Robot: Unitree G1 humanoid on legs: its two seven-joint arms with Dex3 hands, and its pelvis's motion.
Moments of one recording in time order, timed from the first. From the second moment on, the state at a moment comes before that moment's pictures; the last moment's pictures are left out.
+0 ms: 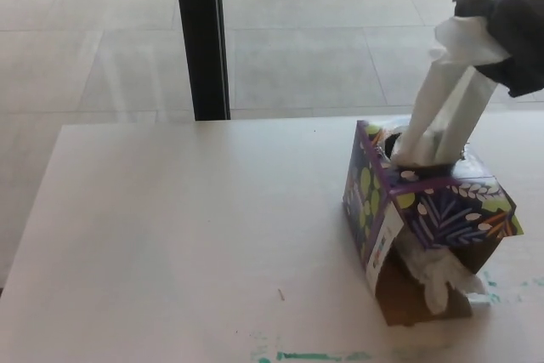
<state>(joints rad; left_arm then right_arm) 0.07 0.68 0.45 1.25 -0.15 -0.05 -0.33 -0.97 -0.80 0.52 0.46 -0.66 -0.06 -0.17</state>
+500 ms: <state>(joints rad) 0.09 0.68 0.46 1.25 -0.16 -0.06 -0.33 -1.11 -0.85 0.40 0.58 -0.70 -0.10 -0.34</state>
